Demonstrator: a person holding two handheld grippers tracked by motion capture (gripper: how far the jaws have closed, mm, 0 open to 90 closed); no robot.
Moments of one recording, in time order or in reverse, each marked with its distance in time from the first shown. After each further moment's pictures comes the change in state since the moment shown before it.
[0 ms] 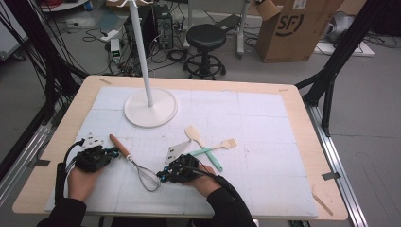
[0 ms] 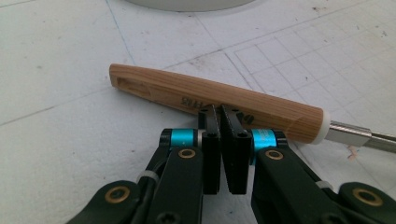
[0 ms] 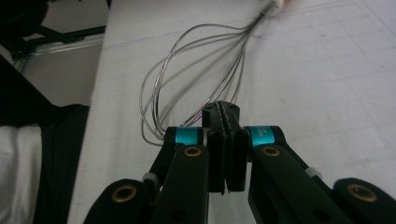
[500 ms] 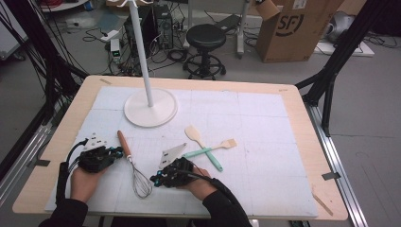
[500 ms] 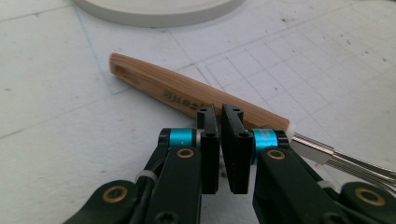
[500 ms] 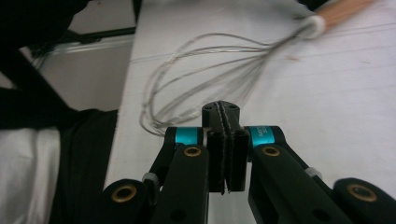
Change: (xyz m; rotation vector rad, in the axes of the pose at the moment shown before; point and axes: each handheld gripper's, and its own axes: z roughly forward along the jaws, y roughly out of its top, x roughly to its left) left arm -0.004 0.004 -0.003 -0.035 -0.046 0.032; right arm 0.012 0.007 0.006 -0.031 0.034 -0.019
